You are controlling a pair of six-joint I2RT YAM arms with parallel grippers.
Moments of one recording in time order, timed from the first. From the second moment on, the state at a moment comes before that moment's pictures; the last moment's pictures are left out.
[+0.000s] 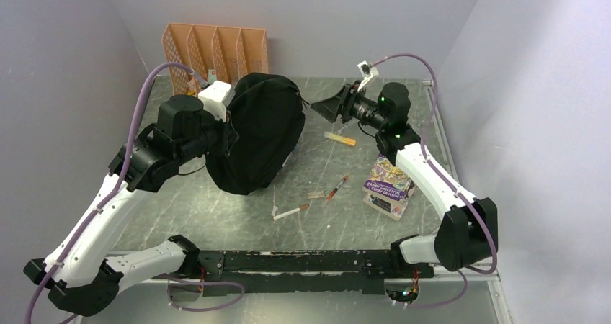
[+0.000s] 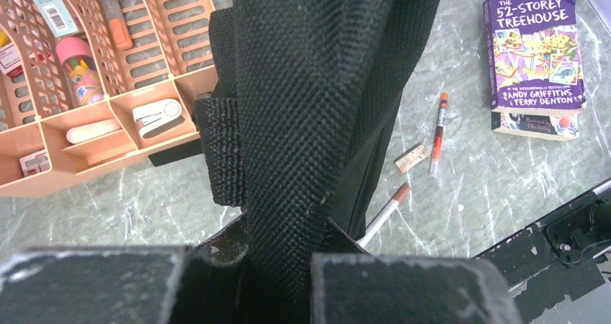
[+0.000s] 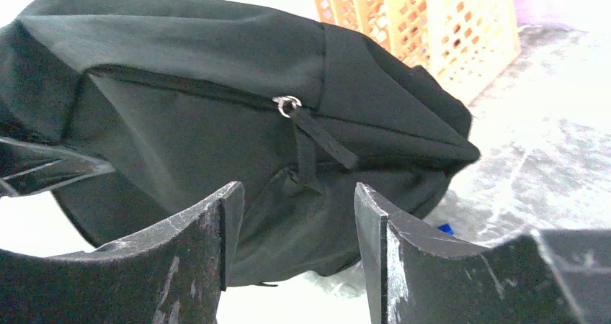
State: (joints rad) left arm -0.62 1.03 1.39 -0.86 -0.11 -0.18; right arm 0.33 1.33 1.01 0.28 -0.62 0.54
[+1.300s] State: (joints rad) left arm -0.62 1.02 1.36 -0.82 -0.02 -0.15; right arm 0.34 1.58 1.17 0.34 -0.86 0.77
